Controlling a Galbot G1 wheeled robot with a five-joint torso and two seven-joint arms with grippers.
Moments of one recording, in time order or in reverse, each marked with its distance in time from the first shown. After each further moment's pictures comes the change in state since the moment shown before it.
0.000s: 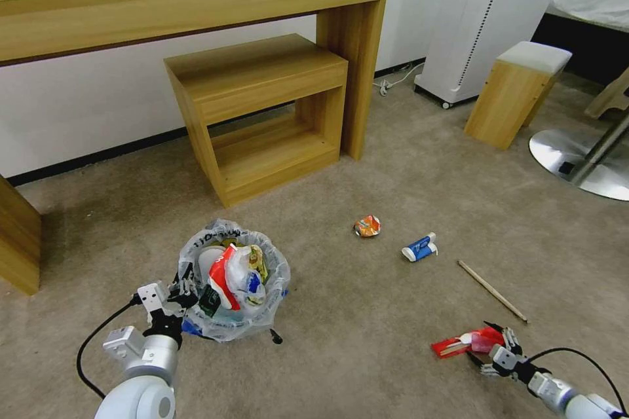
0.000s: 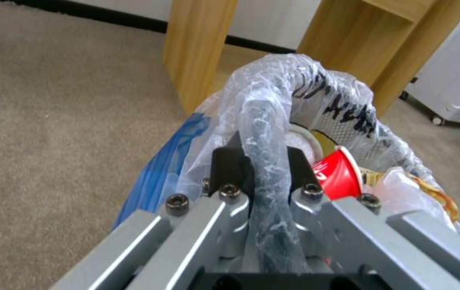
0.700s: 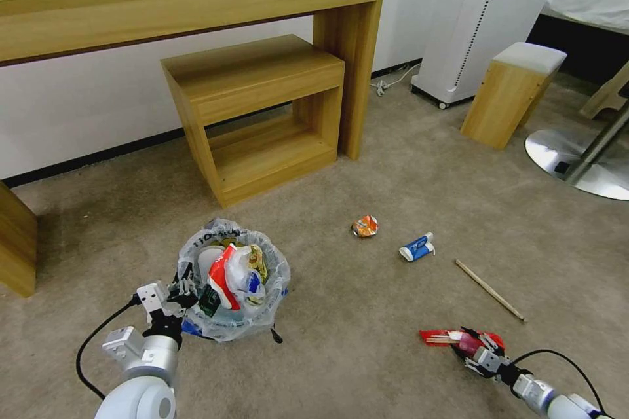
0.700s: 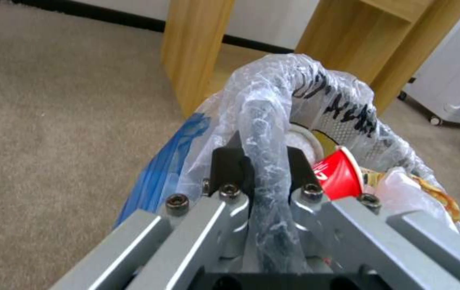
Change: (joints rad) left arm -0.003 -0.011 0.006 0.004 0.005 -0.002 -0.001; right arm 0.007 0.025 -0.015 -0.009 -0.001 0.021 -0.034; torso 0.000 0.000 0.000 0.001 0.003
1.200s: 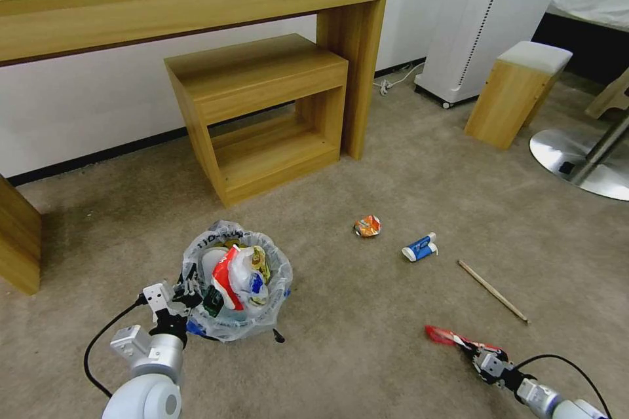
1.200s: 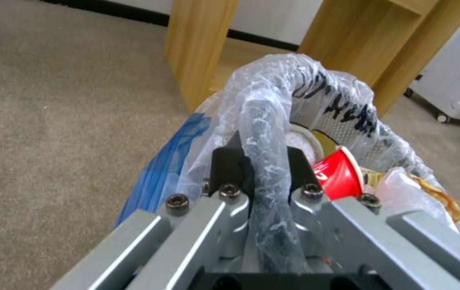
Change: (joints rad) left arm -0.021 -0.003 0.008 0.035 0.007 -0.003 0.000; right arm -0.072 -0.035 0.039 0.112 0.075 0.012 -0.030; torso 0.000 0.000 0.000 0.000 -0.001
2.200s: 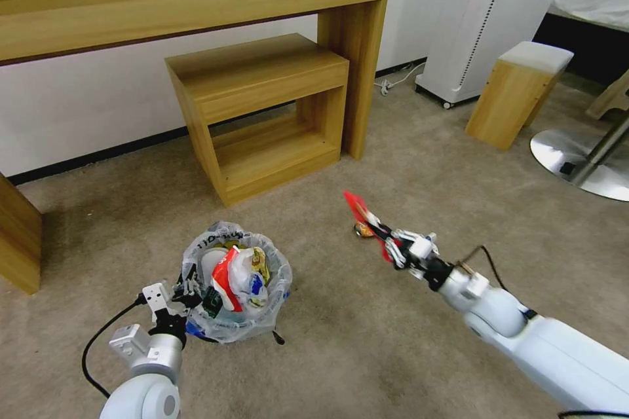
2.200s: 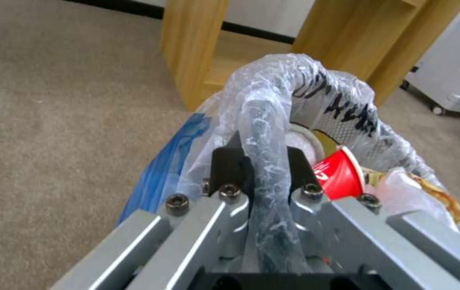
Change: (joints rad) left arm 0.020 0.003 0.011 -0.034 0.000 0.029 -0.008; right arm 0.424 -0.088 -0.351 0.760 0.540 0.001 -0.038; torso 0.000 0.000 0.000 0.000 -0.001
